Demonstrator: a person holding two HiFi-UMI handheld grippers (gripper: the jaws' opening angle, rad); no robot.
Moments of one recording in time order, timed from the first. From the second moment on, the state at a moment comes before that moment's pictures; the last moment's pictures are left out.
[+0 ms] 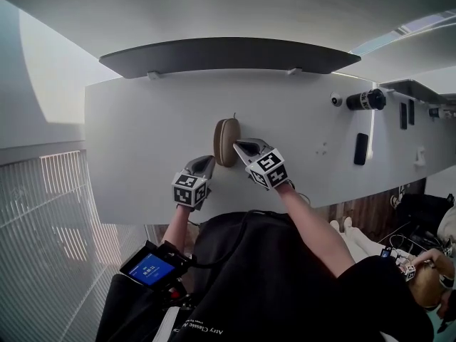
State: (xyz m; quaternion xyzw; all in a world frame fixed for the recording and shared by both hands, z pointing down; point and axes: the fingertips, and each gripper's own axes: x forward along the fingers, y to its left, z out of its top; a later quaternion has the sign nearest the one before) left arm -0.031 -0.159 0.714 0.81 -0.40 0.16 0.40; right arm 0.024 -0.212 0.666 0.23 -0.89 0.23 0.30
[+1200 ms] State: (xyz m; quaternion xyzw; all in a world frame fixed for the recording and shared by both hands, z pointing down) left arm 0.006 -0.172 0.699 0.84 -0.37 0.20 0.35; right arm -0.007 -0.205 0.681 0.18 -0.92 0.14 0.31
